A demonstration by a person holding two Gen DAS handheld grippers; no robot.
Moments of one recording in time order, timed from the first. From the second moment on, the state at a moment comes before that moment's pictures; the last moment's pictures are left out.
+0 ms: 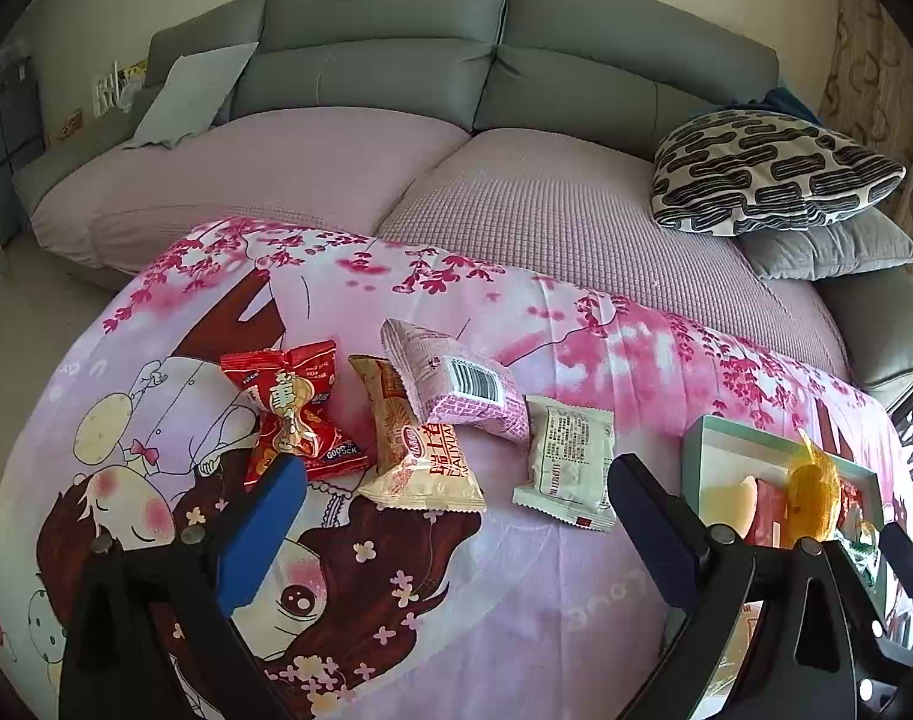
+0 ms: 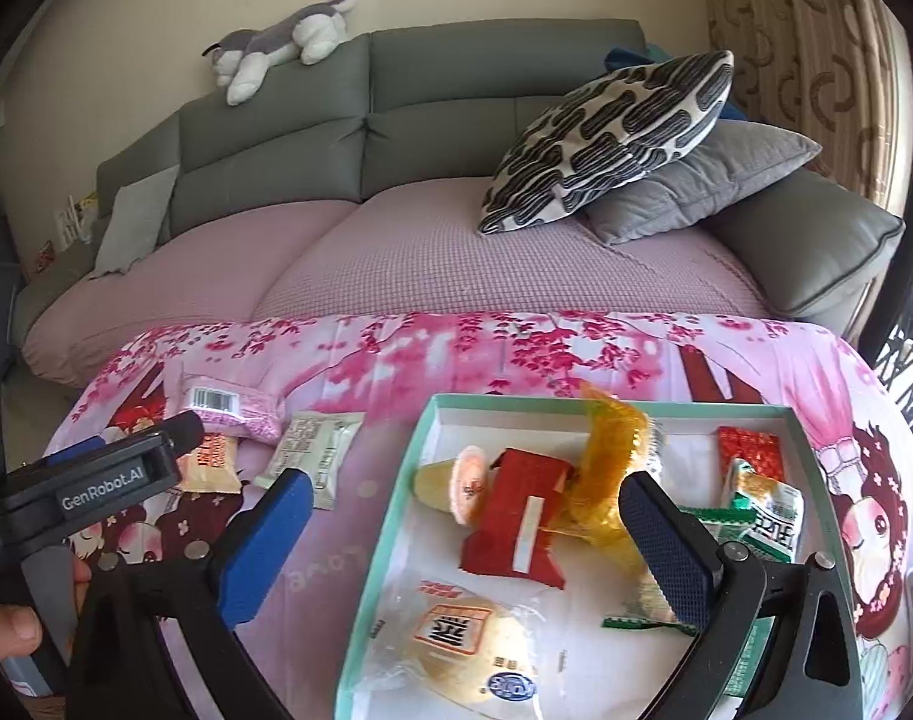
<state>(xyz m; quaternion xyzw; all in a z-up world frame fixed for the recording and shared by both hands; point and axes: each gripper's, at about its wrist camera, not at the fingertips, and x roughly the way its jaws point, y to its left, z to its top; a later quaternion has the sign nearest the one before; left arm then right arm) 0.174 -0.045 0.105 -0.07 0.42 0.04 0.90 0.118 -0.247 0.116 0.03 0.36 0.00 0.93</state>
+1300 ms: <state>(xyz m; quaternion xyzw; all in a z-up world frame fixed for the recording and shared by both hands) 0.212 0.075 0.057 -0.16 0.48 0.11 0.85 0.227 -0.149 0.049 0.01 0.50 0.07 0.86</state>
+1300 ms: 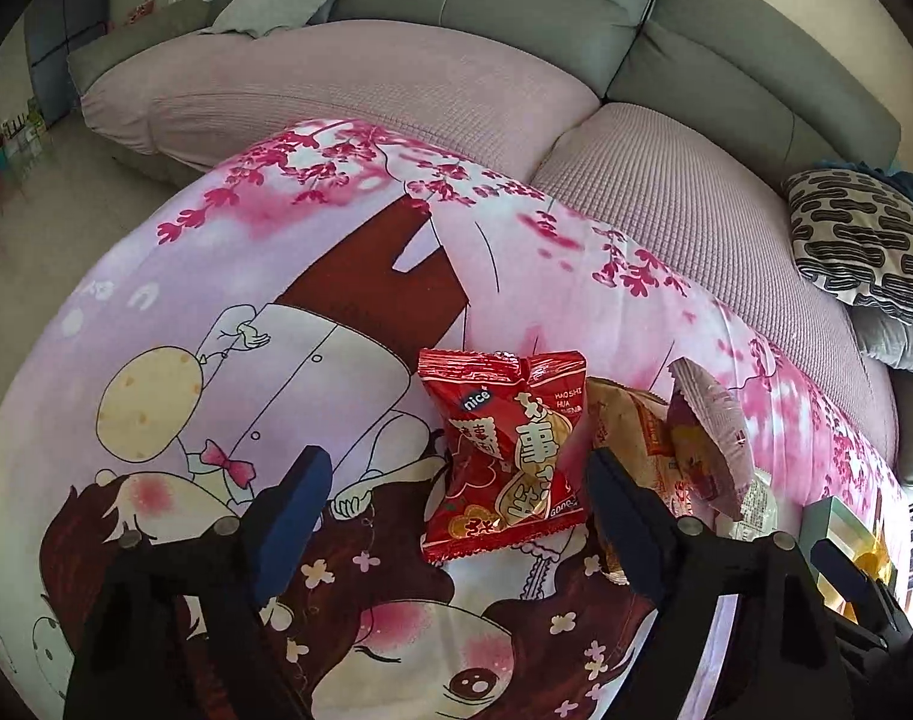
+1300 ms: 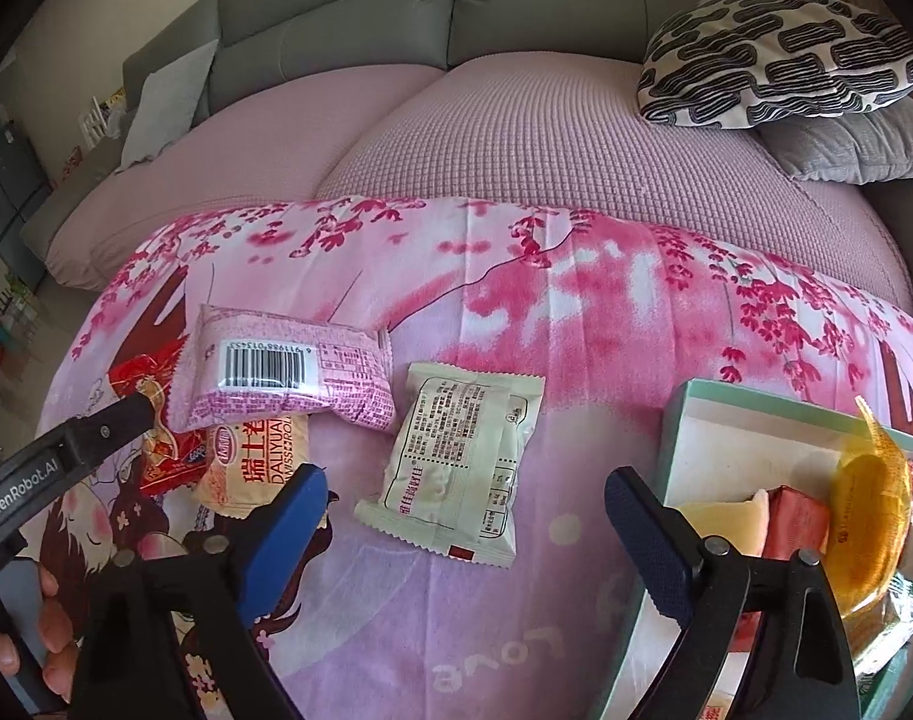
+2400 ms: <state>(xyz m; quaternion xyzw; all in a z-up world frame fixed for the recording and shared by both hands) 0.226 0.056 0.043 -0.15 0.50 0.08 0.85 0.229 -0.146 0.032 0.01 0.50 0.05 0.86</state>
